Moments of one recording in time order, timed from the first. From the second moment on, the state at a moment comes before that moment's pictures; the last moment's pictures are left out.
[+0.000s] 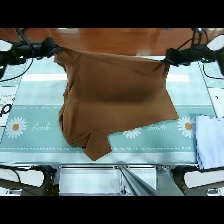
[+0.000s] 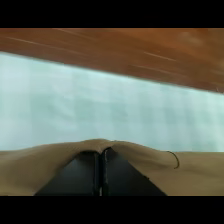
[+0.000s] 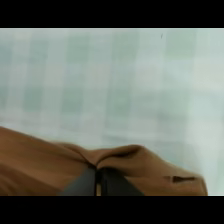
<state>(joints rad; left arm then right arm) 0.12 -1.65 1.55 0.66 -0.77 -1.15 -0.08 -1.64 1.61 -1.05 0.97 1.38</state>
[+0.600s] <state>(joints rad) 0.18 -1.81 1.77 0.77 -1.10 -1.32 -0.18 -1.79 1.84 -1.00 1.08 1.49</state>
